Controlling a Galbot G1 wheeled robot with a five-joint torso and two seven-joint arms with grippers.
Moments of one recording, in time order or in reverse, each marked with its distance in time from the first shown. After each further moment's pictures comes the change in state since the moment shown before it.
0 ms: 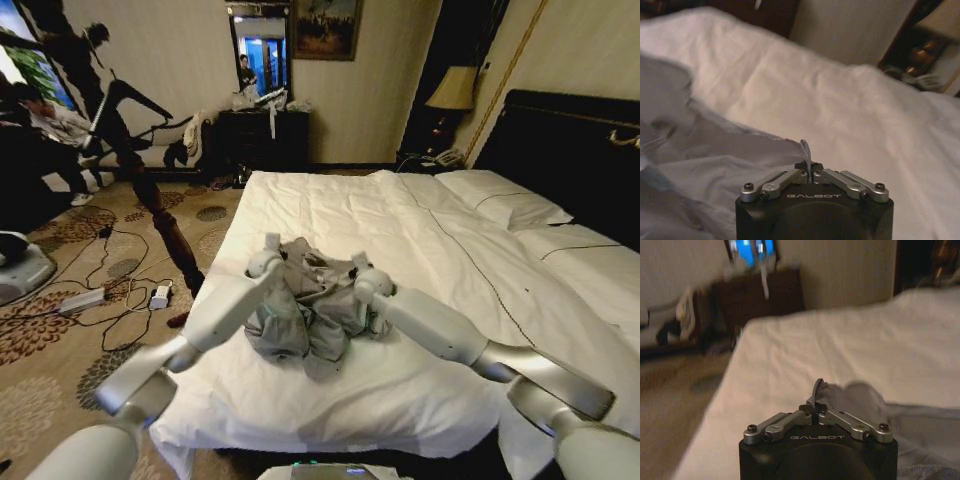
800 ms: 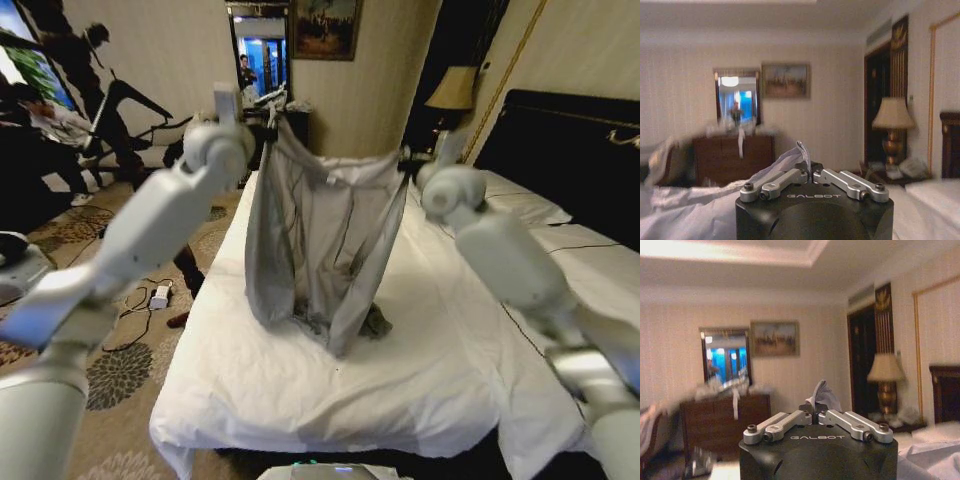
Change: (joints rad) left arm -0.675 0.107 0.113 0.010 -0.358 -0.053 0.113; right arm 0.498 -0.066 0.181 -0.031 0.232 0.103 -0.064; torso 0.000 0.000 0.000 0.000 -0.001
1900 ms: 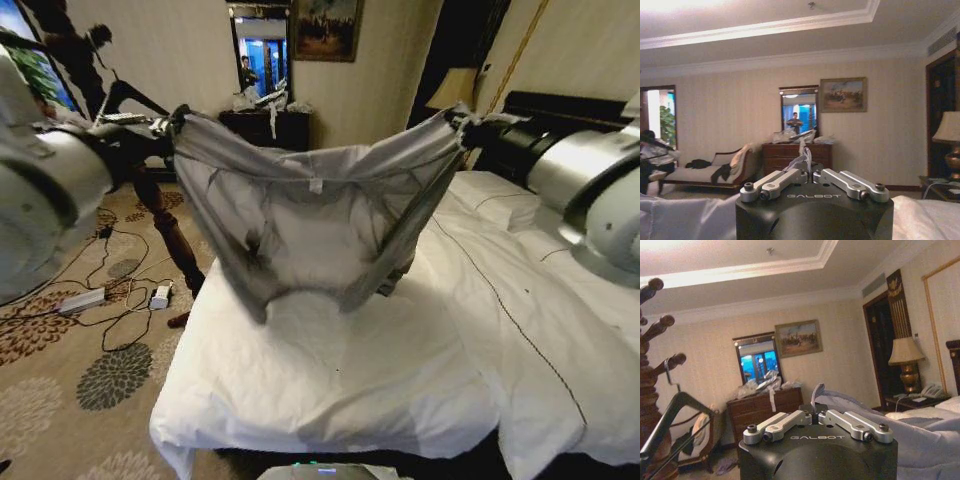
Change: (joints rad) left arm 0.525 0.813 -0.538 -0.925 -0.483 0.048 -0.289; right arm -0.365 -0.435 0.410 0.832 0.573 -0.025 0.208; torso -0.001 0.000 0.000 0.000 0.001
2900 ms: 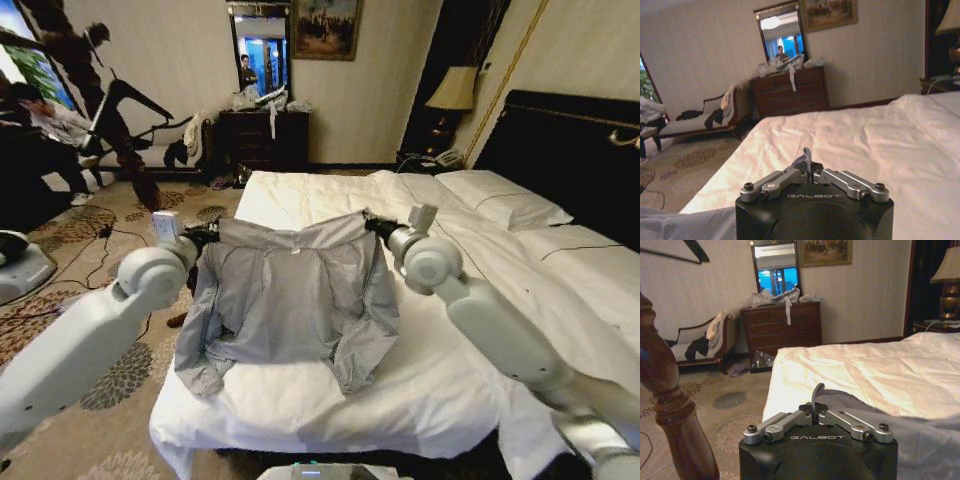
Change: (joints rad) left arm 0.503 -0.399 0.080 0.365 0.560 -0.041 0.147; right arm -0.297 0.391 -0.281 -0.387 -0.483 0.116 -0.170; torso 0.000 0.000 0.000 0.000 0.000
